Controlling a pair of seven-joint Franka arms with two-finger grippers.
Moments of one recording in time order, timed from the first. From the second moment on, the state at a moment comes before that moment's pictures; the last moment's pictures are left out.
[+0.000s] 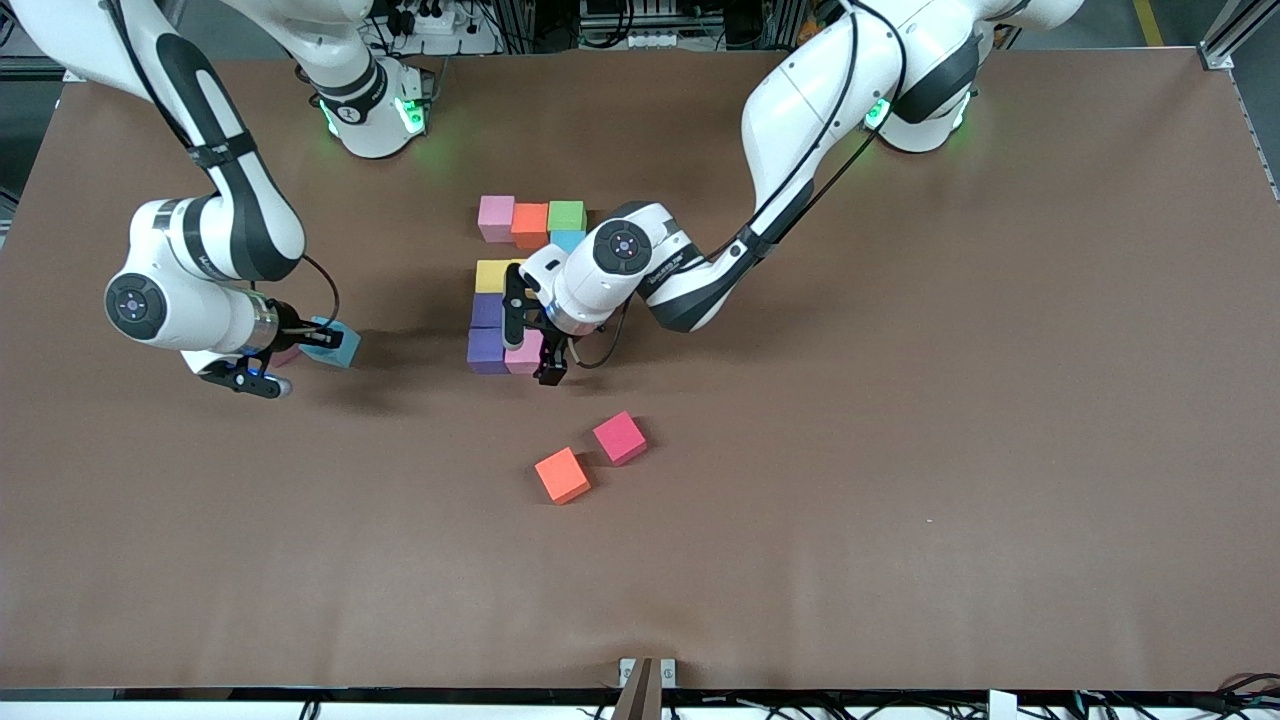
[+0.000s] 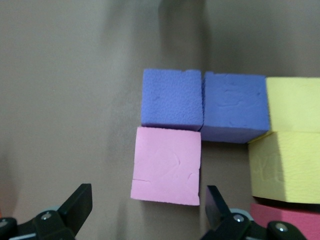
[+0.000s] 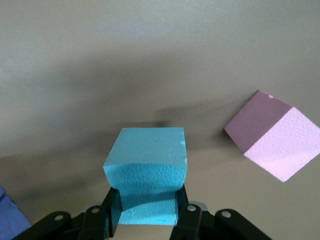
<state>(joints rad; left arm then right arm) -0.65 1.01 -0.40 -1.18 0.05 2.51 0.69 -0.19 0.25 0.21 -2.16 0.00 2.13 0.32</state>
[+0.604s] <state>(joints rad) -0.50 0.80 -0.46 -1.18 0.05 2.07 0.67 -0.05 0.25 0.32 -2.08 0.10 2.13 0.75</state>
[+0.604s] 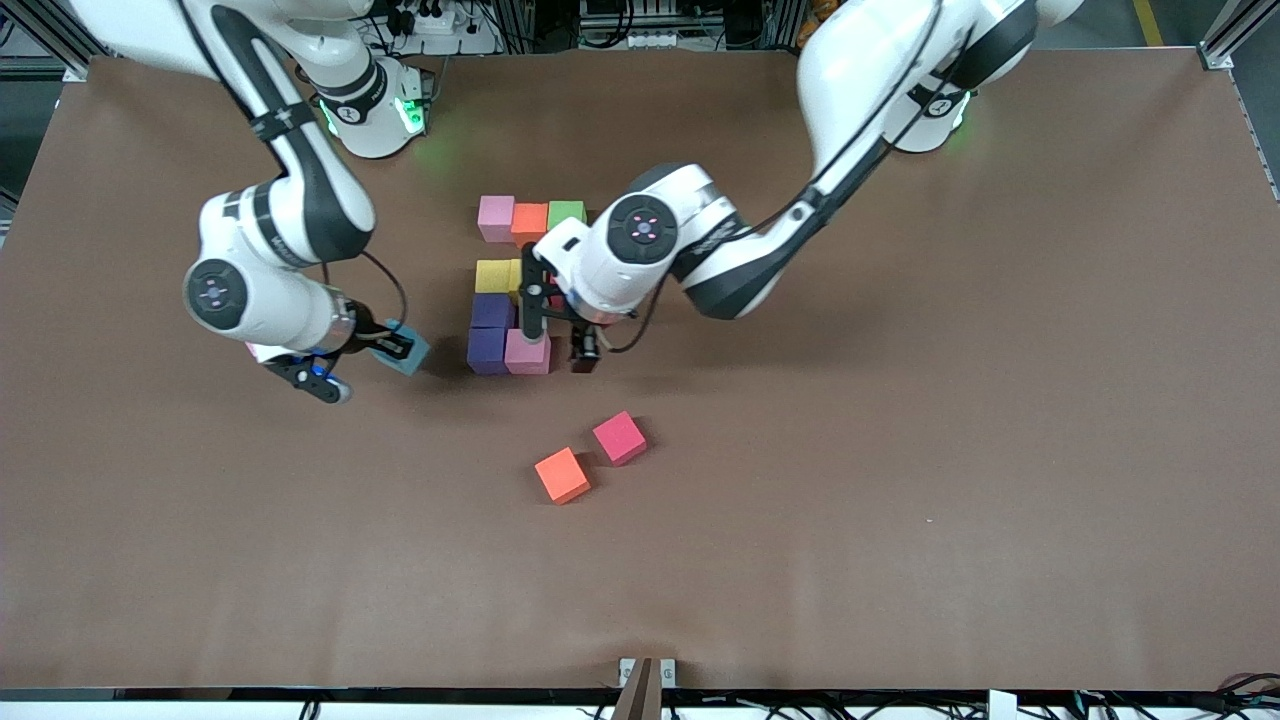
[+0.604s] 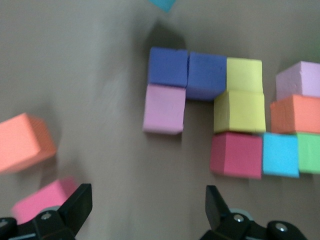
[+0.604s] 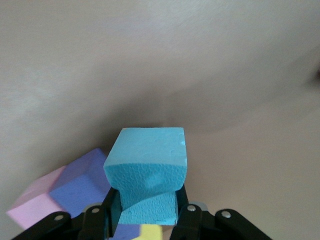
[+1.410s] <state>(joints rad) -0.07 0.60 -0.49 -1.18 0.04 1.66 0.85 0.20 0.30 0.33 -1.95 0.22 2.25 1.37</state>
